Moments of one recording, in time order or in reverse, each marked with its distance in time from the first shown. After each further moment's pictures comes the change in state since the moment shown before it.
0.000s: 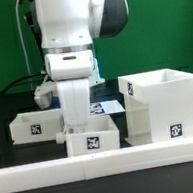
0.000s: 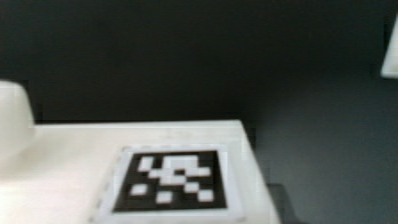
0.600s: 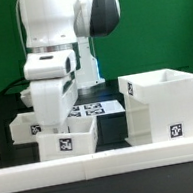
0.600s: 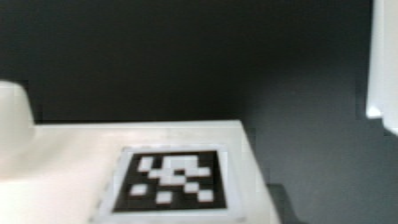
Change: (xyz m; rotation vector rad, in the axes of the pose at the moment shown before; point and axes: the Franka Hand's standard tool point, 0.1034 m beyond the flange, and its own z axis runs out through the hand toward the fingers) arm -0.033 -0.002 -0.003 -0.013 0.001 0.115
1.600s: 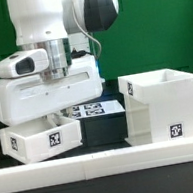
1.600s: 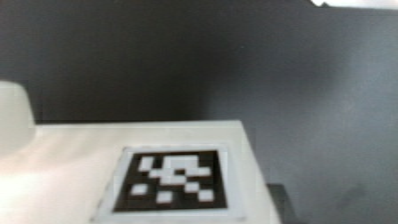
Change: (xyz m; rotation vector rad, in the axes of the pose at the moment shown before) arm -0.008 0.009 -0.008 0.003 0.064 0.854
